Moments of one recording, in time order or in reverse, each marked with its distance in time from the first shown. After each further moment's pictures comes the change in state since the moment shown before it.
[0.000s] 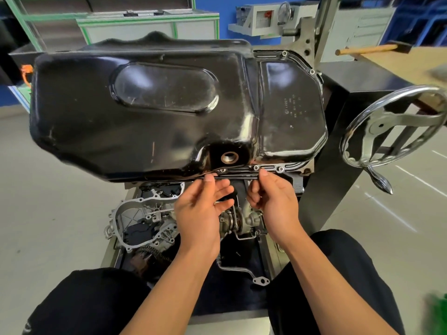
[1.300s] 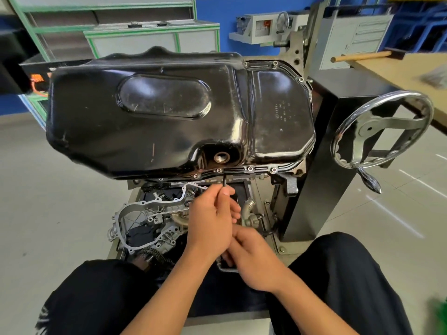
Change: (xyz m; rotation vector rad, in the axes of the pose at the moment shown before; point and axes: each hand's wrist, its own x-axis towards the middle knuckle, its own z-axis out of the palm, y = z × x) left_hand -0.007 -0.016 -0.010 0.689 -0.259 0.311; right_hand -0.070 0.025 0.005 -0.383 -0.400 0.080
